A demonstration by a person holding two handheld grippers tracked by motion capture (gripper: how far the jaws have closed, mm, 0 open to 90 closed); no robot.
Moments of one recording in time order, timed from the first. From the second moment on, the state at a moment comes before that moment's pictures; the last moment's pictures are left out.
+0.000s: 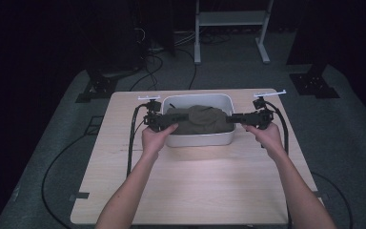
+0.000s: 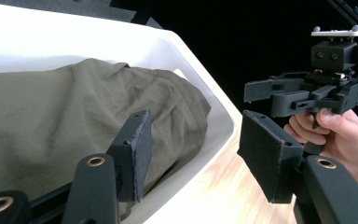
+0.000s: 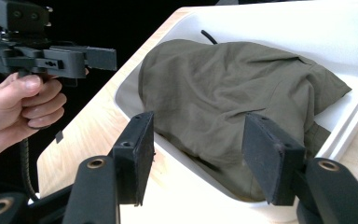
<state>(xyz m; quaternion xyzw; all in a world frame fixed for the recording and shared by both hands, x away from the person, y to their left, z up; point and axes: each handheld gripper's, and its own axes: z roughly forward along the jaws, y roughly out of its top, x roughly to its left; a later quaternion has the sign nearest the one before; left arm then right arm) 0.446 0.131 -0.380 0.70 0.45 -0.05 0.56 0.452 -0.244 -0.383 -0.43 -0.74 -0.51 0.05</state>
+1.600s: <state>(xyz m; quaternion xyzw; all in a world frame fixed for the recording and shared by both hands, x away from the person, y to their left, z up) 0.396 0.149 -0.386 0.72 0.42 -0.06 0.55 0.409 -0.288 -0.394 -0.42 -0.73 -0.54 0.07</state>
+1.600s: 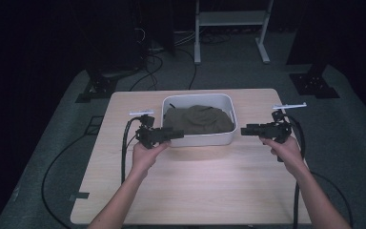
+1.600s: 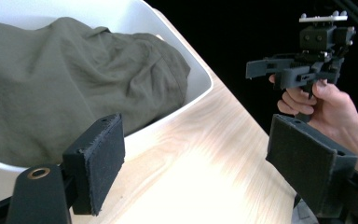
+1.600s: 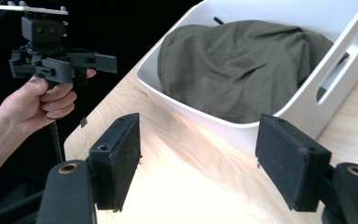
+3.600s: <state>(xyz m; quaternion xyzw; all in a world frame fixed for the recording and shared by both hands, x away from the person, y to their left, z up) 0.340 0.192 -0.430 0.70 0.44 -0.07 0.56 0.354 -0.308 -0.443 -0.42 -0.72 -0.54 0.12</state>
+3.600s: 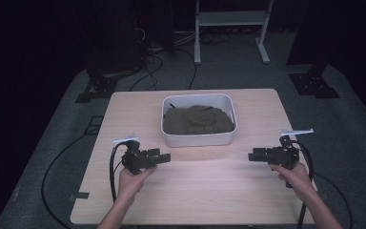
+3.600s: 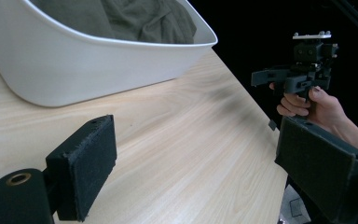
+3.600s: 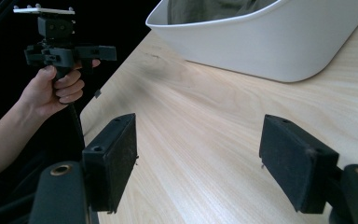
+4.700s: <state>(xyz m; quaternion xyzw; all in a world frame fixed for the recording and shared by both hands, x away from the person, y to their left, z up) 0.314 0.208 -0.453 0.70 0.44 -0.08 0.56 0.324 -0.315 -0.462 -0.42 -0.72 -0.54 0.13</state>
